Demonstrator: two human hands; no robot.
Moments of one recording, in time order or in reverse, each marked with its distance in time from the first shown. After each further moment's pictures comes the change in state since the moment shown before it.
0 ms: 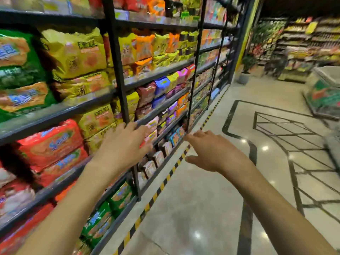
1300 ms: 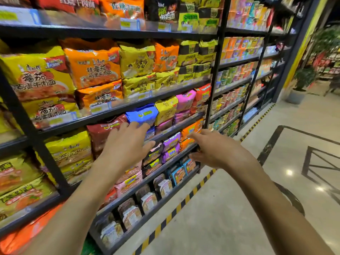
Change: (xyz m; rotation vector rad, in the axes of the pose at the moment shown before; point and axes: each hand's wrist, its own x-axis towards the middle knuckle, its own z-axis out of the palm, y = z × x) left_hand 0.525 0.168 0.054 0.075 0.052 -0.276; right_hand 0.454 0.403 0.001 0.068 0.058 -0.238
